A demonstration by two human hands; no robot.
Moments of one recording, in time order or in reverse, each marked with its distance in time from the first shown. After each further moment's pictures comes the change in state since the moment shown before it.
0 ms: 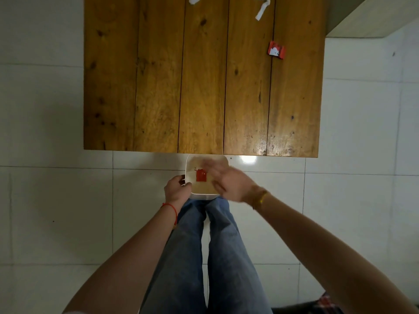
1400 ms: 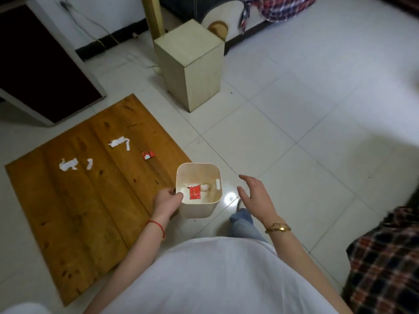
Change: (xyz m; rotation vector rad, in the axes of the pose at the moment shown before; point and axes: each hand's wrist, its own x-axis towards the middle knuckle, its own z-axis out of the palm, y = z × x) left_hand -0.254 0.243 0.068 0.417 -0.274 0.577; right_hand -0.334 -0.028 -0.119 0.435 1.019 0.983
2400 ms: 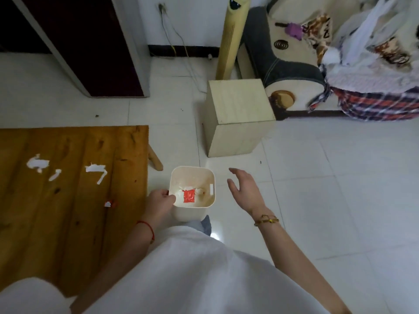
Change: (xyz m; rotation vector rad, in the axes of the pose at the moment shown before) left_hand 0.243 0.291 0.055 -0.391 0.279 -0.235; right_hand 0.512 -0.077 -0.147 -0.194 -0.287 -0.538
